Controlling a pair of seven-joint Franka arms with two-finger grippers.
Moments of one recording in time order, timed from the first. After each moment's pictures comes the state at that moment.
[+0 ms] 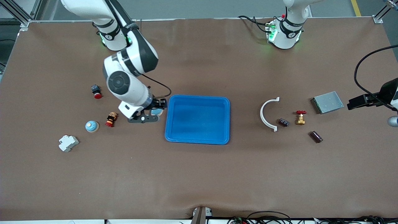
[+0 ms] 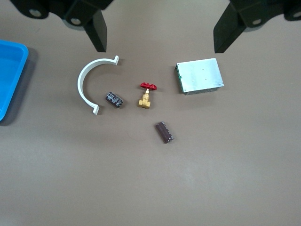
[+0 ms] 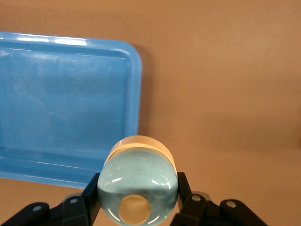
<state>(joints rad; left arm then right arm) 0.29 0.28 -0.34 -1.28 0.11 1.47 -0.14 0.48 0.31 -0.02 -1.86 0.17 2.09 0.32</state>
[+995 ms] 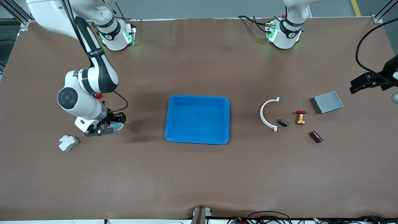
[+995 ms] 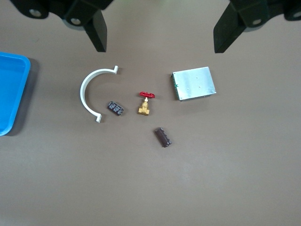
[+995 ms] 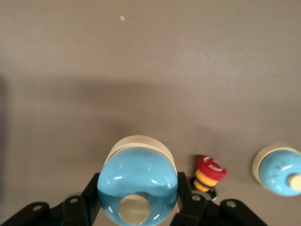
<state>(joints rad) 0.25 0.12 -0.34 -1.39 0.11 1.47 -0.14 0.18 0.36 -0.02 -2.01 0.08 2.32 -0.04</state>
